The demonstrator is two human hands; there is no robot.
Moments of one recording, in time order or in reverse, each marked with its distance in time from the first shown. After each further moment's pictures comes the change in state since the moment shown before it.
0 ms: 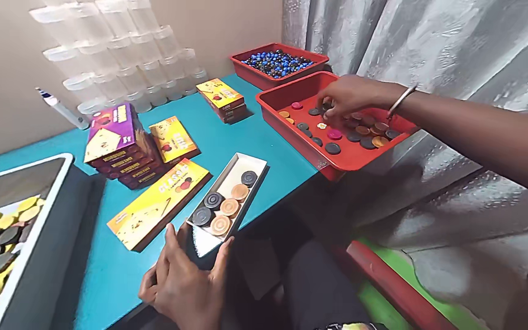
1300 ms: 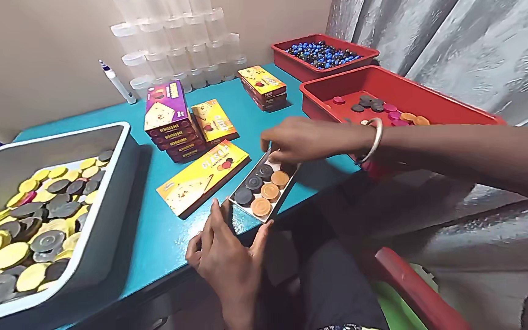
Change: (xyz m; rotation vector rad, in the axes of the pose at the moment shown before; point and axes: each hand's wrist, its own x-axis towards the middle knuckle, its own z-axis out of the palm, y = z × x) left_hand -0.002 -0.001 0.004 -0.005 0.083 -0.001; right_hand 0.034 -0.239 -0.016 0.232 -0.023 -0.485
